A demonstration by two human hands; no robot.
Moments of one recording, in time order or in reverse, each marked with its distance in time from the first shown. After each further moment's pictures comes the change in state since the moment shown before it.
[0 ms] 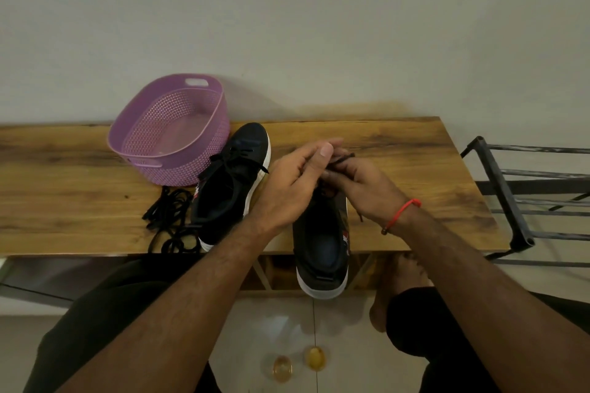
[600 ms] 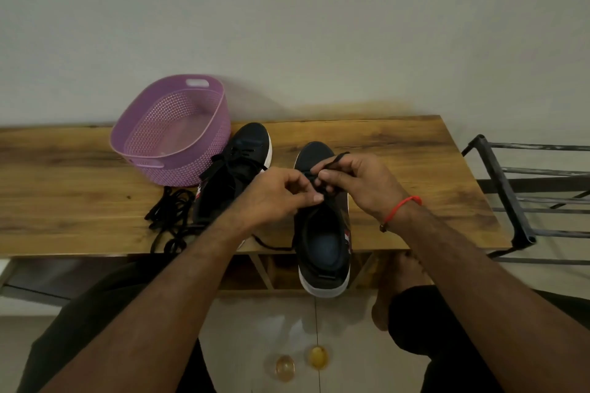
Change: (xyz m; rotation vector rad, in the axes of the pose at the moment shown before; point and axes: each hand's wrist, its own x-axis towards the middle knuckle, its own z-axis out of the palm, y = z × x) left_hand -0.003 -0.017 -0.031 0.292 -0.233 -0.420; right_hand 0.005 0.005 0.001 0.101 0.068 0.041
